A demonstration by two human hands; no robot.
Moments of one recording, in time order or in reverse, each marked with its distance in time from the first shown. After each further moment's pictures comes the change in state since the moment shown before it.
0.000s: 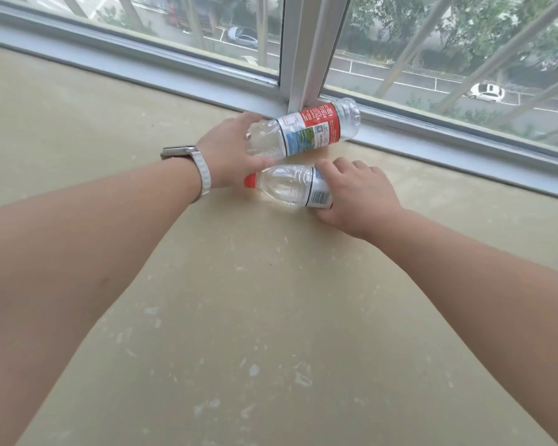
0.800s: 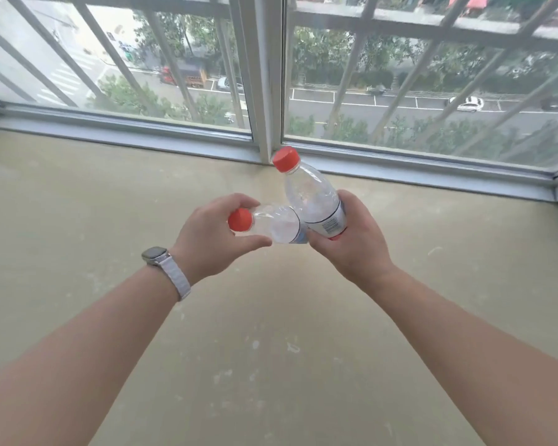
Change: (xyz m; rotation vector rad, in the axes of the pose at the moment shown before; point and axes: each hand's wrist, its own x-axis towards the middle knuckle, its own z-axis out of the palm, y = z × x) left_hand -0.173 0.099 -0.052 -0.172 0.138 0.088; right_hand -0.139 -0.022 -0.085 0.954 0.335 0.341
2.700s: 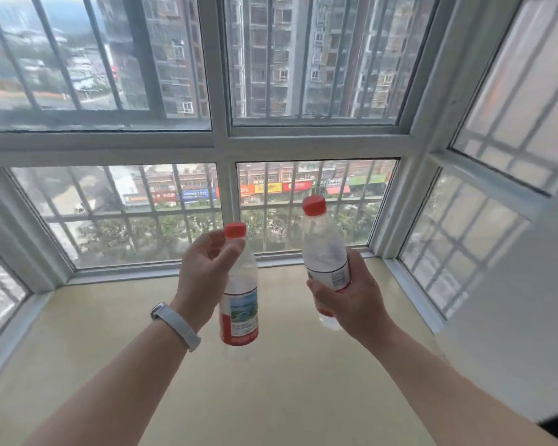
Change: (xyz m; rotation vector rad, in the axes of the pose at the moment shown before) left_hand -0.366 0.188 -0.197 -0.695 0.188 0.344; right_hand -0.440 -0.270 -0.126 0.382 0.423 -0.190
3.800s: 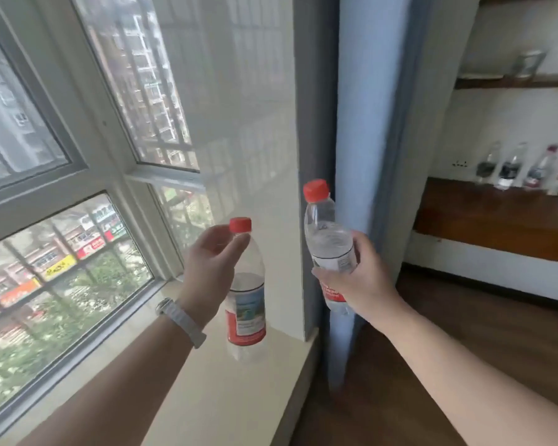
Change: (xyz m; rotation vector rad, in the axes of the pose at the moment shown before) left_hand -0.152 0.109 0.415 -0.089 -0.862 0.128; right_hand -0.217 0.002 -0.351 -0.093 0.958 0.228
